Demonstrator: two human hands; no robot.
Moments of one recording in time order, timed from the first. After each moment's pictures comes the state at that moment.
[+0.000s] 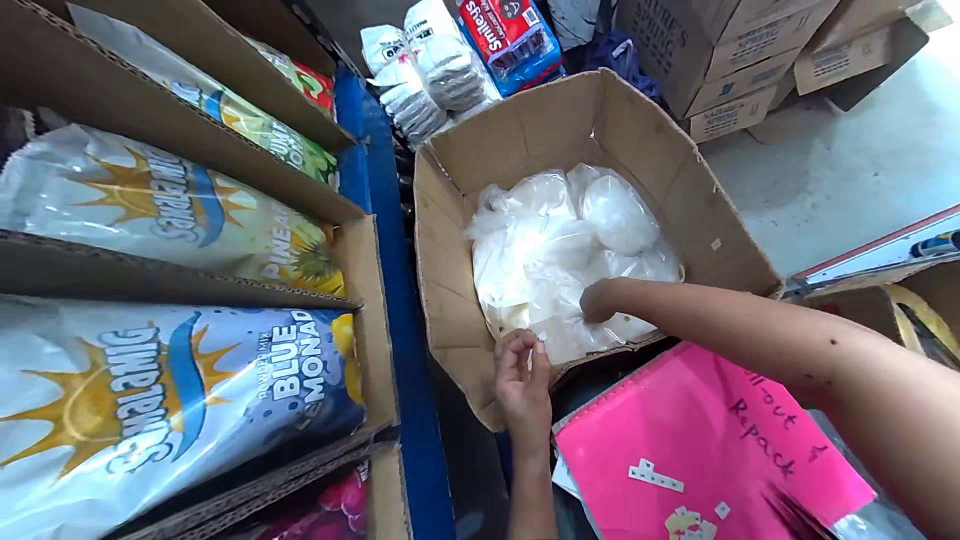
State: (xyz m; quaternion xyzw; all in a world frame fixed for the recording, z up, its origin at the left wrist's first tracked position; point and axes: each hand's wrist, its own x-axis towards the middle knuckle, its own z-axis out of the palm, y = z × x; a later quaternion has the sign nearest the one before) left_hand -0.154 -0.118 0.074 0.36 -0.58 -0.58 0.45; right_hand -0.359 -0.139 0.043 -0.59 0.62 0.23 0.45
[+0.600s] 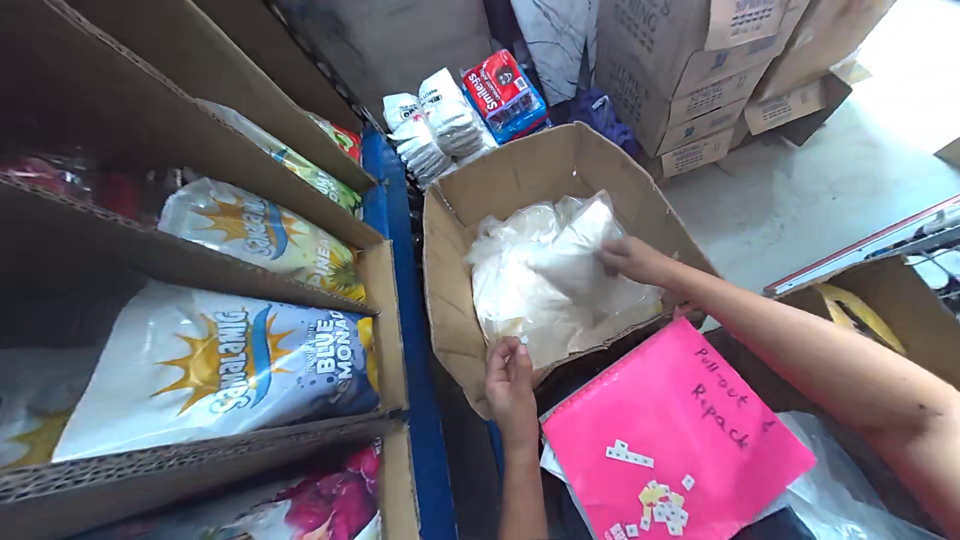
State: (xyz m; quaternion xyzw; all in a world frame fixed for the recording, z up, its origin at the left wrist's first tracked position) left_hand -0.146 -0.109 0.086 0.38 -0.58 -0.57 0.44; right_hand -0.421 -0.057 0.121 -0.48 0.73 -0.34 0.34
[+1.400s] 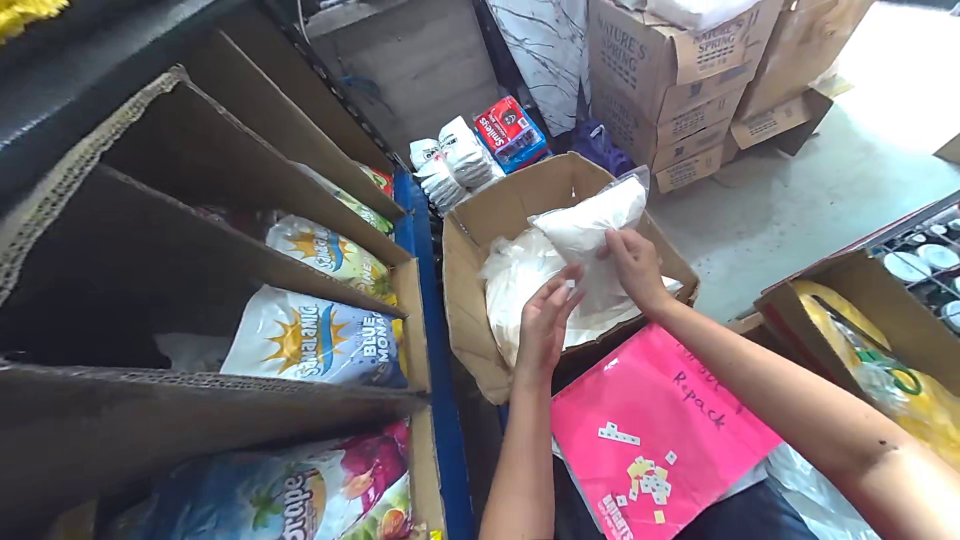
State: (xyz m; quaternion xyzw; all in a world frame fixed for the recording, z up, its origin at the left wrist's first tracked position) left_hand -0.213 -0.116 0.160 0.17 -0.51 -0.79 0.28; right_hand -0.360 -0.034 0.155 -0.31 0.69 -0.65 0.06
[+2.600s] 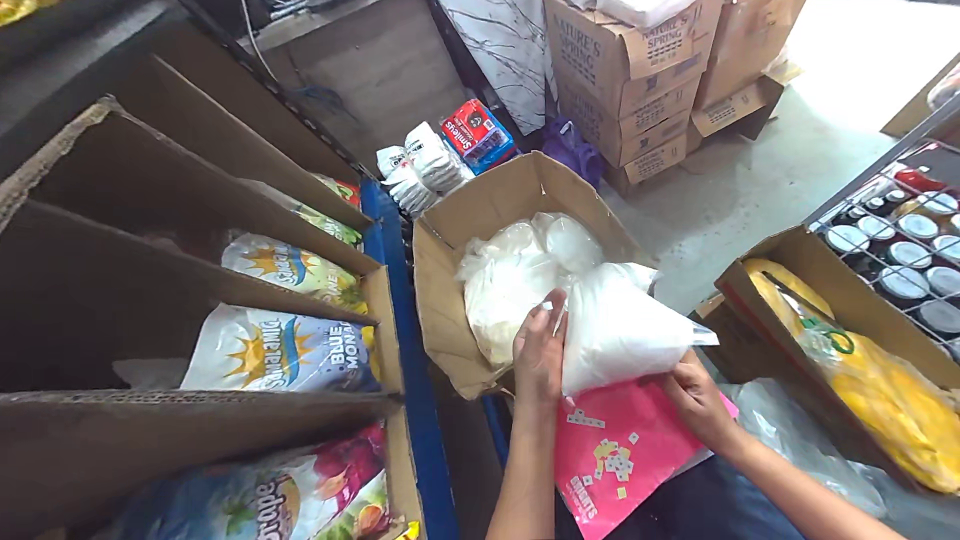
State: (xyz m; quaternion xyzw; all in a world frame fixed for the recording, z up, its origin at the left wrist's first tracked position) left_hand -0.196 -0.040 0.169 0.24 -0.42 -0.82 0.32; right_hand -0.262 0.150 0.092 -0.35 0.67 -0.65 0.06
